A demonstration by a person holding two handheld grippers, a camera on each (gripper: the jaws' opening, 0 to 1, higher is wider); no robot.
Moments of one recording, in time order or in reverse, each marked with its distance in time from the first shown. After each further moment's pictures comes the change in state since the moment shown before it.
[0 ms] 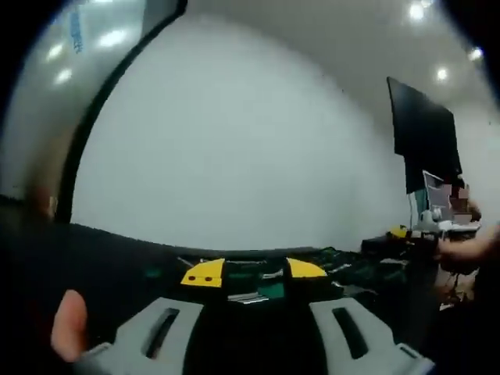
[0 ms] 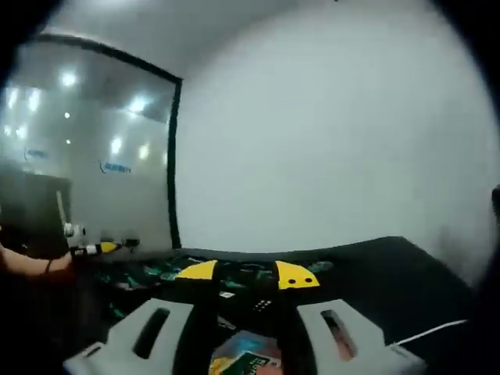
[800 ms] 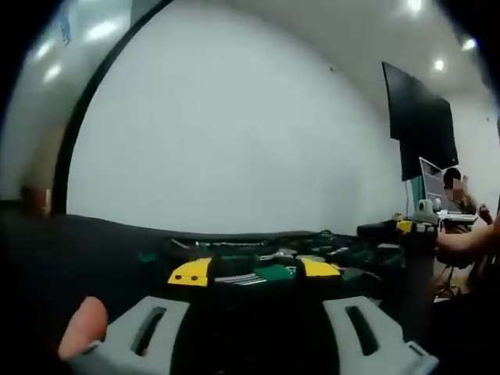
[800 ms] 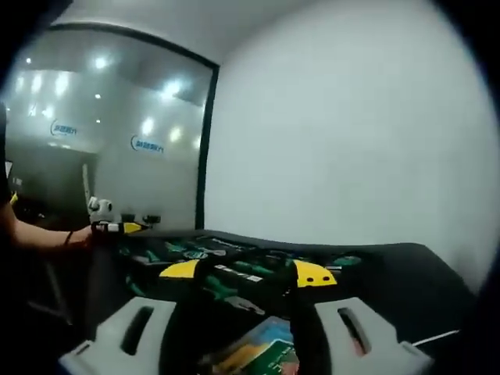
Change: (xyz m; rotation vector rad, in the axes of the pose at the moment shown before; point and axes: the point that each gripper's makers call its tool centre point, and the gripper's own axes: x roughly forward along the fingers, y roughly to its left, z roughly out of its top) left arm -0.001 0.024 -0.025 -0.093 0.080 0.021; right arm 0.001 0.026 -0.033 -0.129 0.092 0.062
